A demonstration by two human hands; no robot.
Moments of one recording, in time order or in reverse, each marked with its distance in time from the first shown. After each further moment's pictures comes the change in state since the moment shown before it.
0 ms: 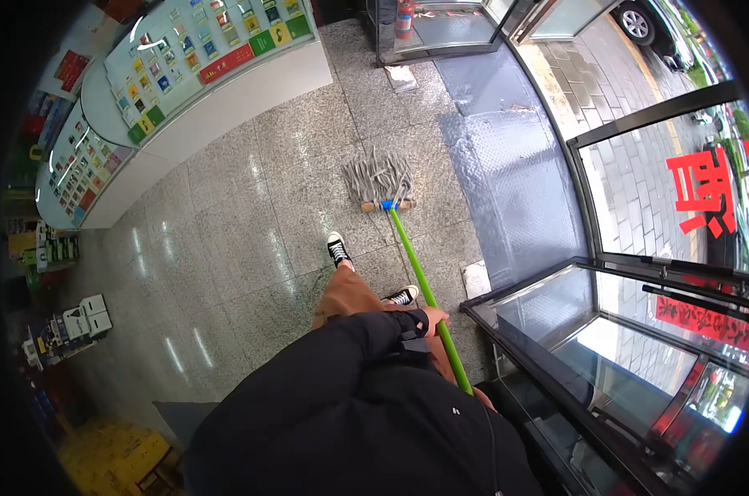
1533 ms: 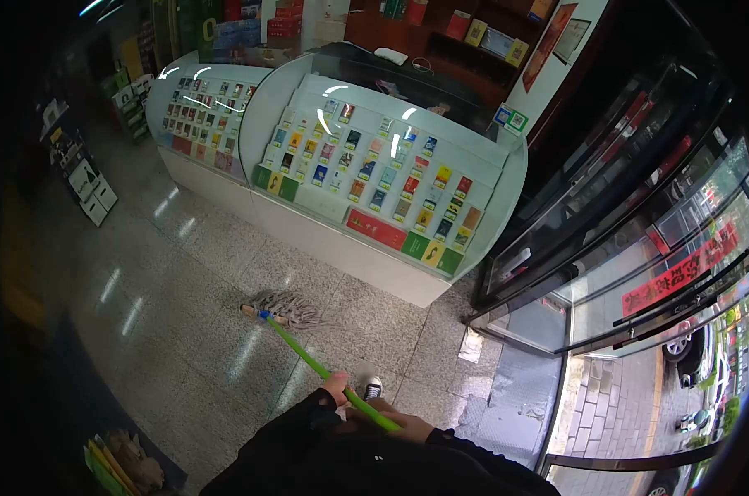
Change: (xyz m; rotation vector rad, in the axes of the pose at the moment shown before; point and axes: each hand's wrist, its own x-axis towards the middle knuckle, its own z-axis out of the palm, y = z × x) left_hand -0.165 0.467 -0.404 0.641 0.733 1.248; right_hand 0.229 -0.767 0.139 -0.792 -0.883 -0.983
